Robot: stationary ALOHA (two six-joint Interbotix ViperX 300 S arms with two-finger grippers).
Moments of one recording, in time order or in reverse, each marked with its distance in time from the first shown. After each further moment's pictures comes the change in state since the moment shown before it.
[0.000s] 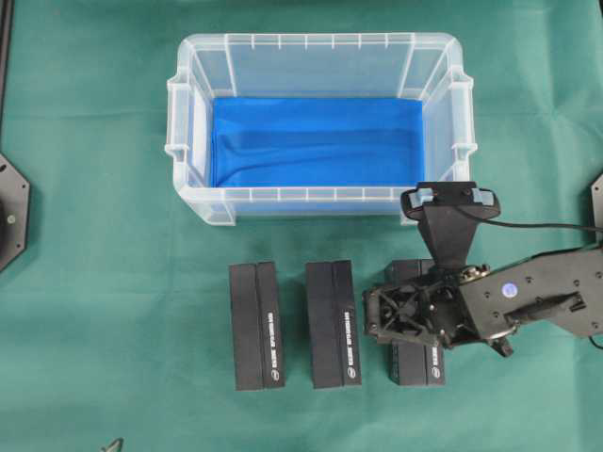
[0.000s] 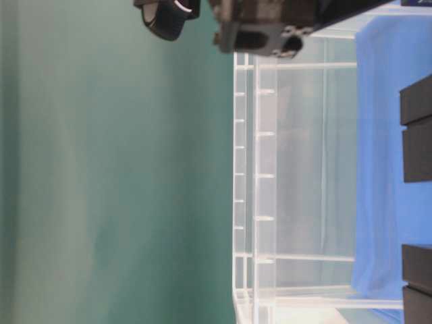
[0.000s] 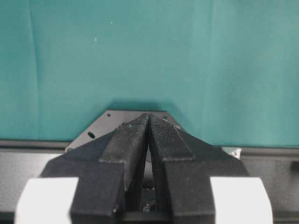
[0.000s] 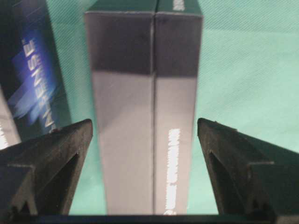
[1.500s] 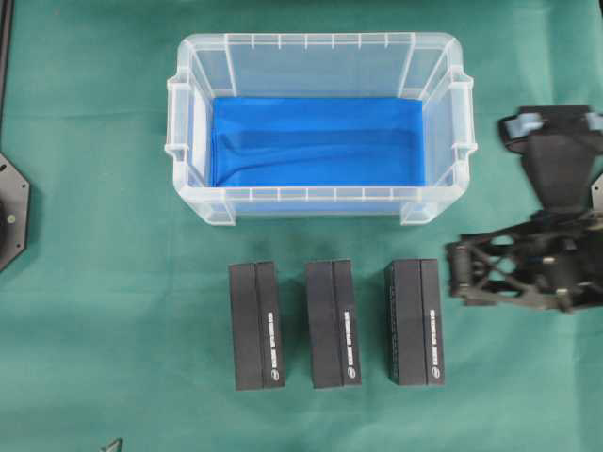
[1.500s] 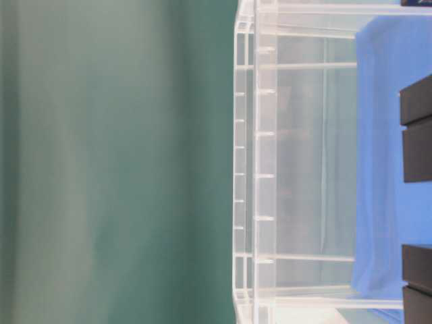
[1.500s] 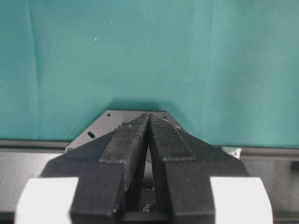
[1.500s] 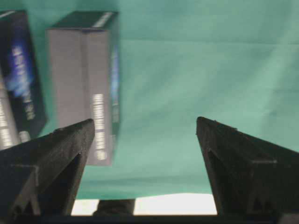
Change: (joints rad) left arm 0.000 0.002 0.002 0.000 -0.002 -0.002; right arm 0.006 -0.313 -0.038 -0.040 0.425 -0.014
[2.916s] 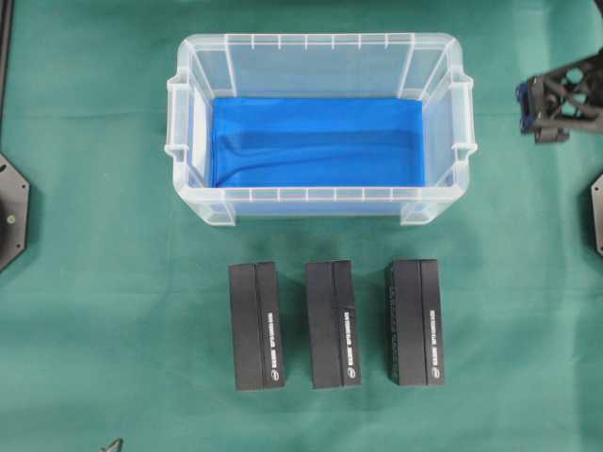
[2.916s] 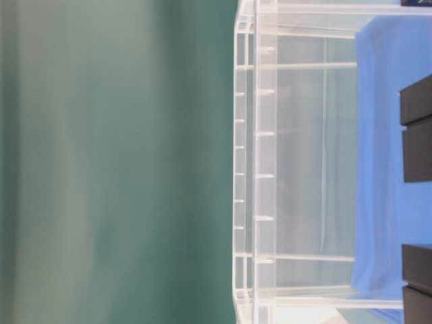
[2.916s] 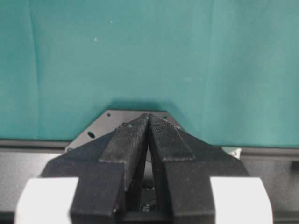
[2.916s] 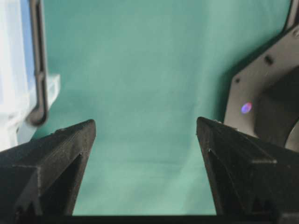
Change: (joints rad) left arm 0.000 0.002 -0.002 0.000 0.000 0.000; right arm -0.561 -0.245 0.206 -0.063 0.017 -0.601
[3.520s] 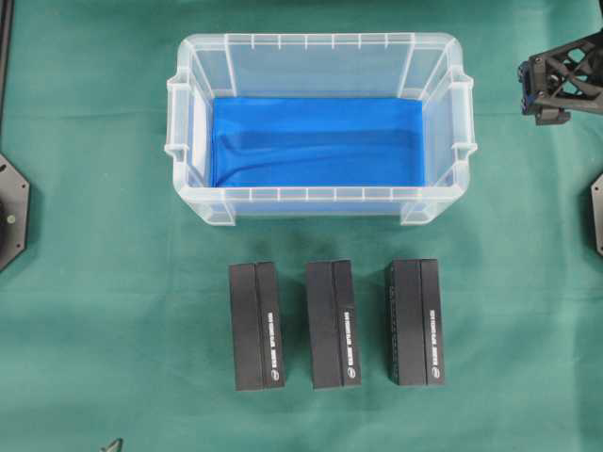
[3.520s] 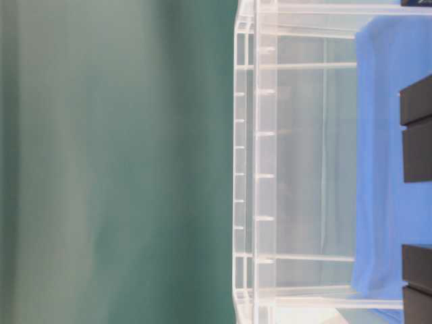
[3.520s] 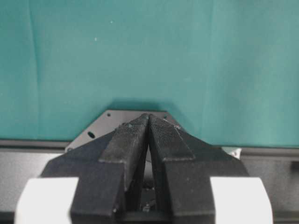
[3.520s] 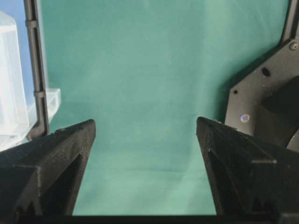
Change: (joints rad) left arm 0.000 -0.002 0.000 0.000 0.000 0.000; right arm -0.043 0.002 0.005 0.011 -0.017 -0.029
